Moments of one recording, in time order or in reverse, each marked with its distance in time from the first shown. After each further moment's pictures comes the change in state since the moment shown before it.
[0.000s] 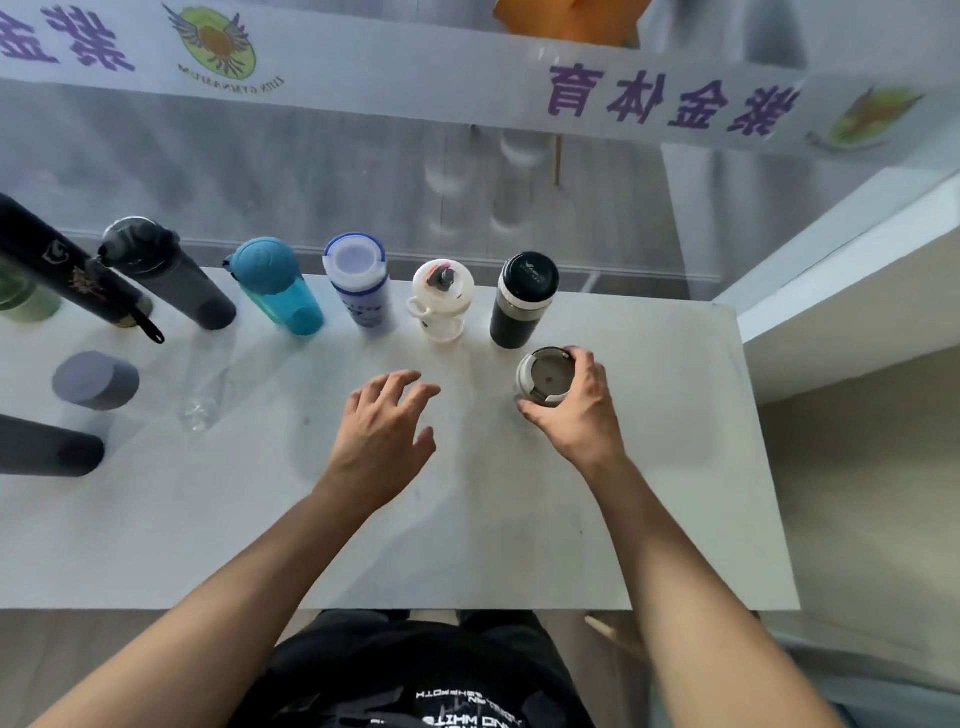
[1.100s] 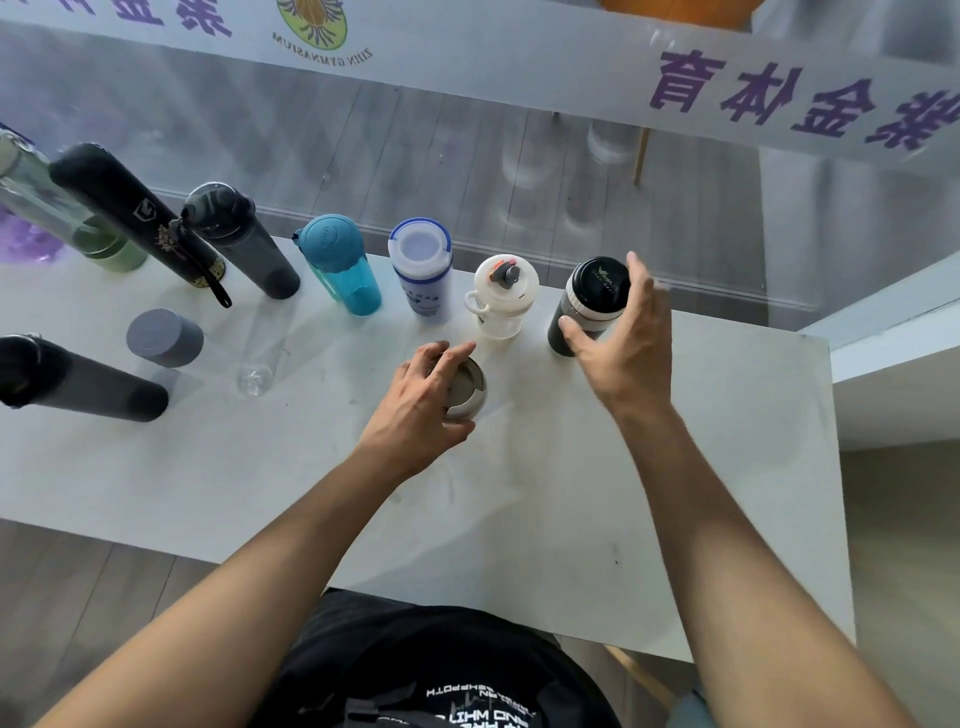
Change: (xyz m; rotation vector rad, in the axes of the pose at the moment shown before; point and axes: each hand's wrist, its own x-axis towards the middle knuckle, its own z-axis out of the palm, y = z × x) left_hand 0.019 -0.019 0.007 -0.342 -0.060 -0.159; right_hand 0.073 -0.048 0.005 -0.056 0.211 -0.336
